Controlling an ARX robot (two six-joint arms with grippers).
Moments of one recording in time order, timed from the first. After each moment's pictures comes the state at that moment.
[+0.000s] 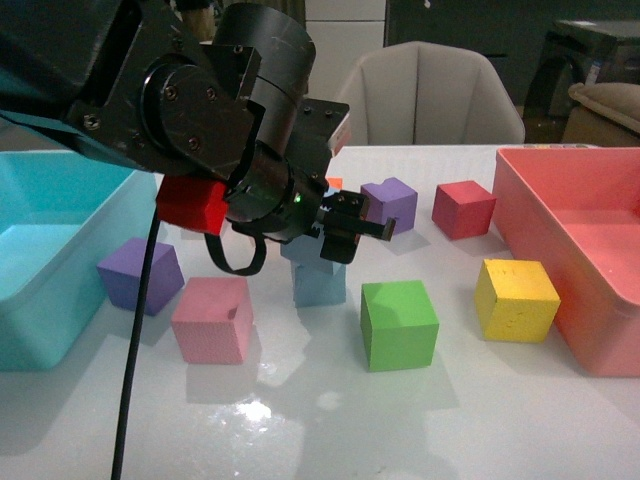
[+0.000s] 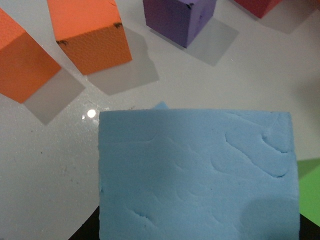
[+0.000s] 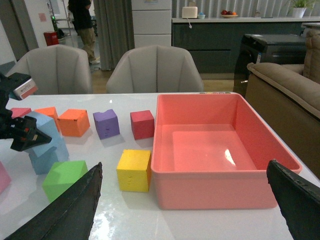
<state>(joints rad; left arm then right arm) -0.43 2.15 1.38 0.04 -0.03 0.02 0.00 0.00 0.01 0.00 0.00 0.00</state>
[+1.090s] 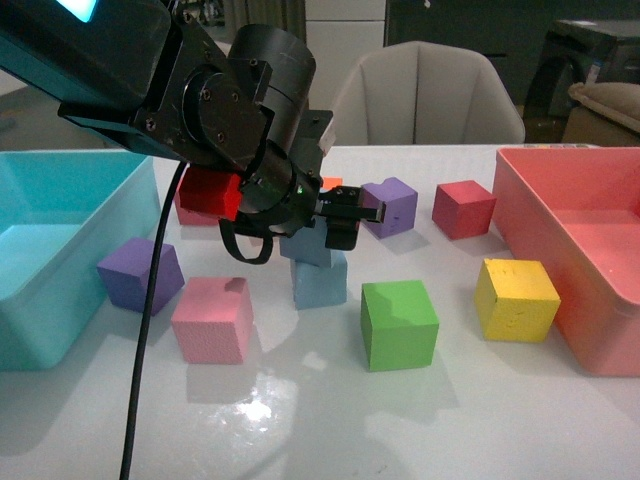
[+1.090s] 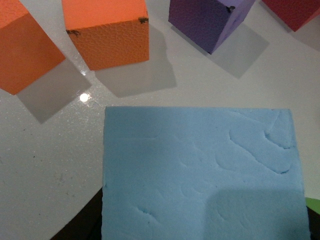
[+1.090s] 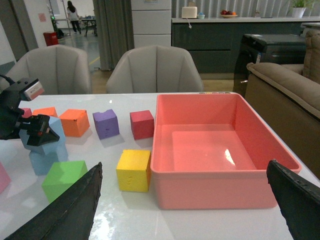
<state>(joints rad) -0.40 2.26 1.54 -0.05 -0.02 -0.08 0.00 0.00 0.01 0.00 0.00 0.00</state>
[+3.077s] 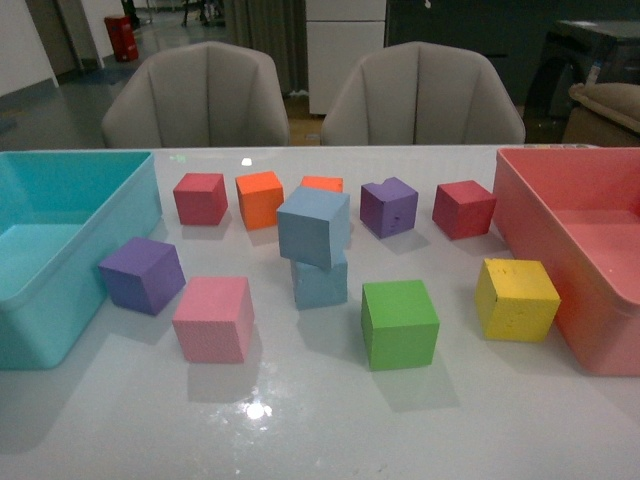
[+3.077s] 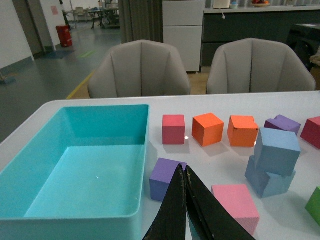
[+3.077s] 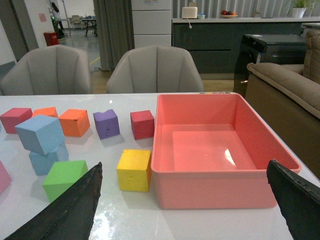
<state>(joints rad) -0.15 0.84 0.15 0.68 -0.16 0.00 0.00 0.00 0.01 0.00 0.00 0.00</state>
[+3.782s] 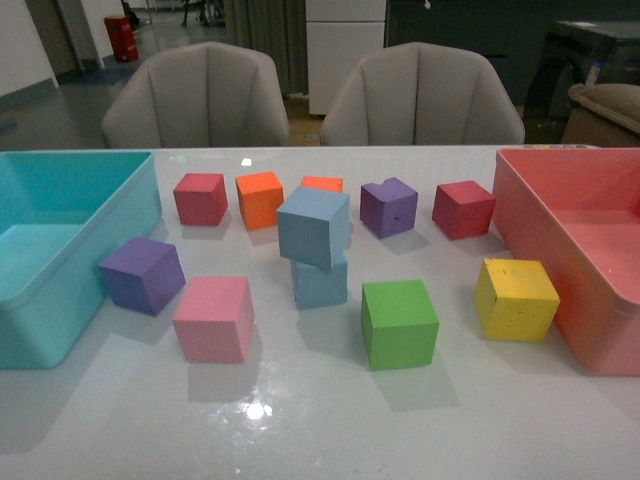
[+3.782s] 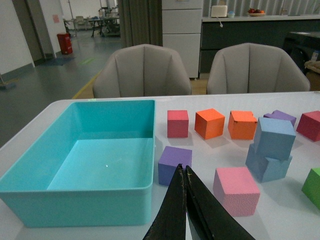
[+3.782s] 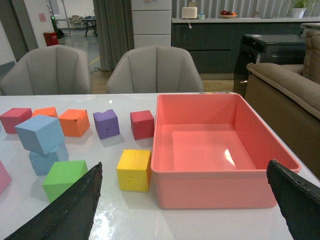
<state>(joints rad) 0.00 0.39 0.01 0.39 0.00 0.00 0.00 0.00 0.01 0.00 0.00 0.00</state>
